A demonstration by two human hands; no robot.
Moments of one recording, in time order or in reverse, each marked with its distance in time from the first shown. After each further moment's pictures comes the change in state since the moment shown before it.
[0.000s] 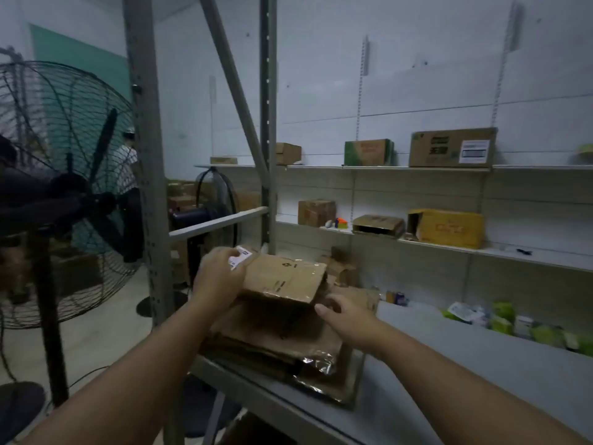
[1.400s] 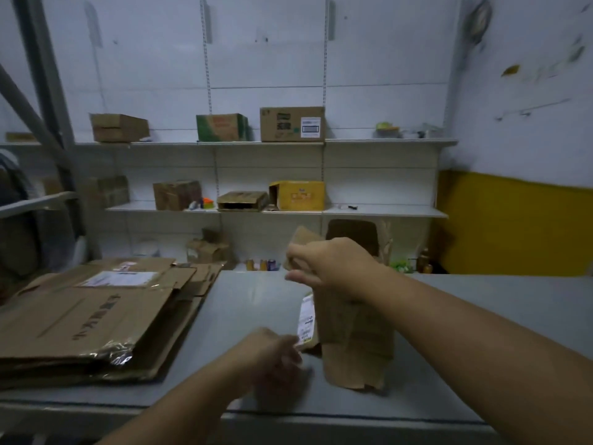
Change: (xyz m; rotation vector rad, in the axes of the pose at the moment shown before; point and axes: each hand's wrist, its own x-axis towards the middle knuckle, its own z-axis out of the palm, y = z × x) left_hand -0.222 0.221 0.167 -0.390 -1.182 -0.434; right_hand -0.164 0.078 -0.189 -1.112 0.321 -0.273
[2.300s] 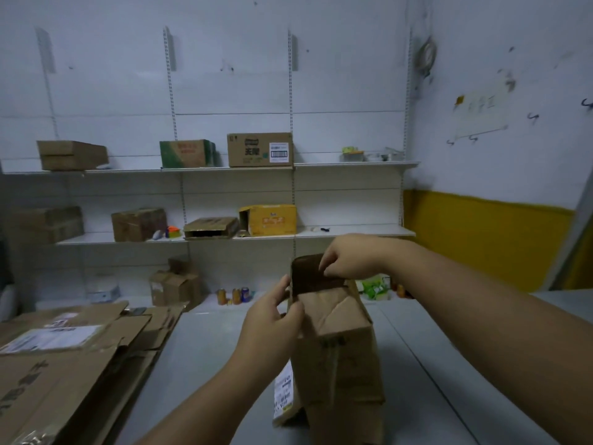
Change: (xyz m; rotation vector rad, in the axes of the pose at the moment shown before) left_hand -0.005 0.089 0.032 -0.033 0.157 0.811; right_hand 0.005 0.090 -0.045 0.255 -0.419 0.463
